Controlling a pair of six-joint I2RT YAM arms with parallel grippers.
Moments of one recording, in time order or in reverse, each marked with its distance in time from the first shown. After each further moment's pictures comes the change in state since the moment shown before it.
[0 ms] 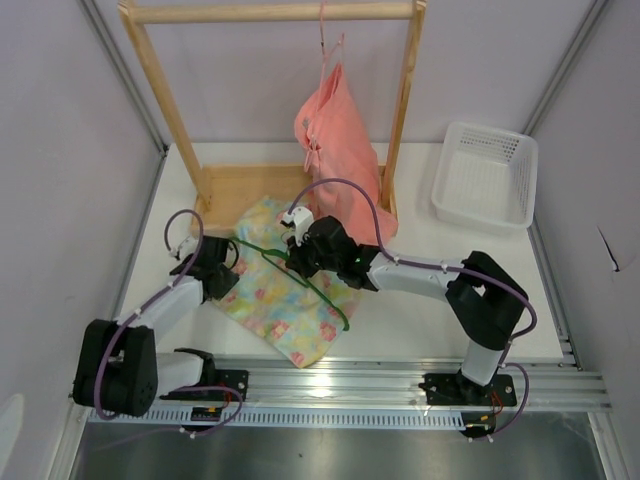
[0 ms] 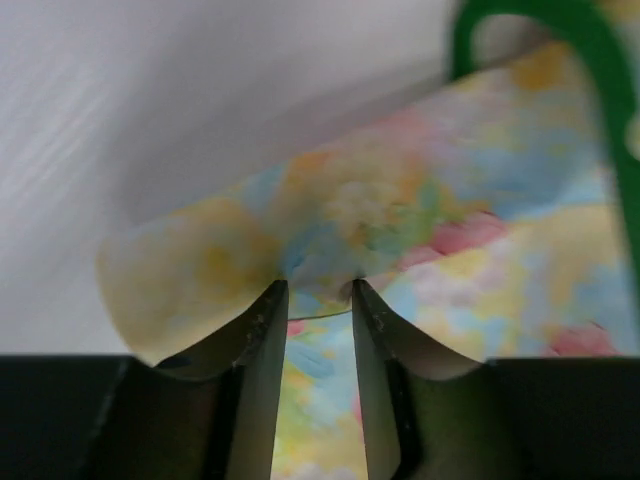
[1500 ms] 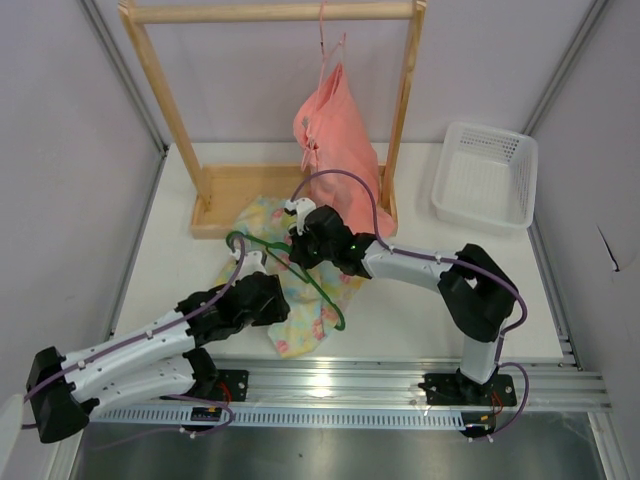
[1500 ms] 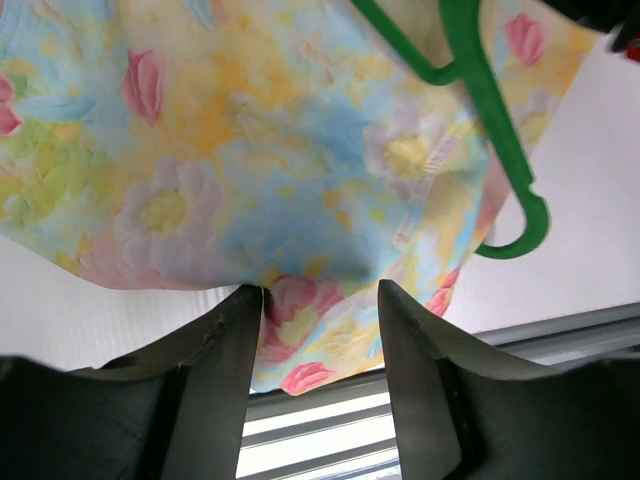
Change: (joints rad) left arm -0.759 -0.307 0.058 -0.277 -0.066 0.035; right arm -0.042 0.072 0.120 -0.149 0.028 0.078
